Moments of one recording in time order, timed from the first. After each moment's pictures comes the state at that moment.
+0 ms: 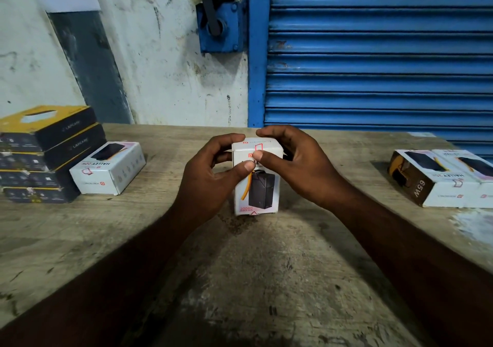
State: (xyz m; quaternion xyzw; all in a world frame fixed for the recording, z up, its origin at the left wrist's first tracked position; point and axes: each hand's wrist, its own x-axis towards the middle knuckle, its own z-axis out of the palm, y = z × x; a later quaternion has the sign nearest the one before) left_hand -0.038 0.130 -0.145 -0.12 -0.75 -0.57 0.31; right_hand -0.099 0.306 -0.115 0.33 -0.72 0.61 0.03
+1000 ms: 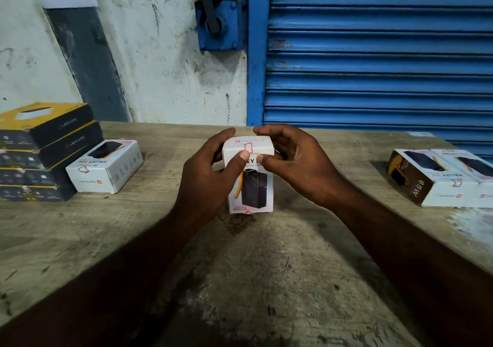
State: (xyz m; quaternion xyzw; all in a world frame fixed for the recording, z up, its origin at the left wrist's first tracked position) left_hand -0.034 0.139 -0.142 -0.03 -0.78 -0.52 0.35; right_hand -0.098 0.308 -0.114 0.34 -0.72 0.61 0.01
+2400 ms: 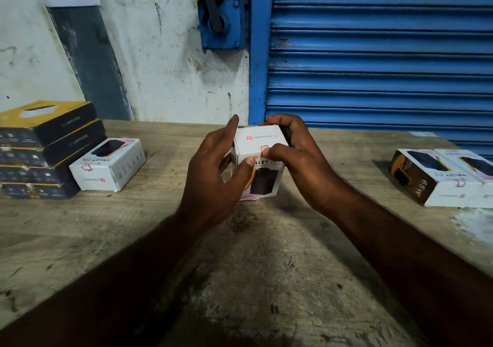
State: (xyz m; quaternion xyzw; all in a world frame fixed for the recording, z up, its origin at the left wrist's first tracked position) left_hand -0.028 0.142 -0.143 -0.11 -0.79 -0.46 0.40; right_hand -0.088 0.295 -0.112 0.32 -0.65 0.69 -0.01
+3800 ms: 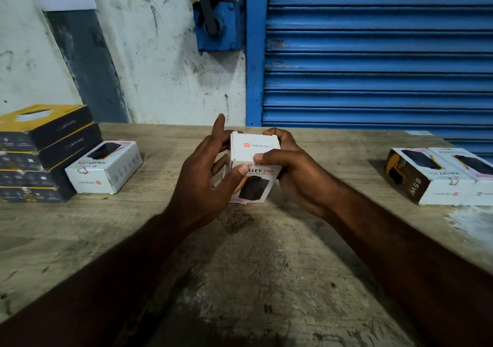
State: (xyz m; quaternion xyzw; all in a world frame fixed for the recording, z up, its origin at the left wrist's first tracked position) left_hand -0.029 0.127 -0.149 -0.17 -0.80 -0.44 0.36; right_hand -0.091 0.297 -0.115 0.26 -0.53 0.78 -0.20
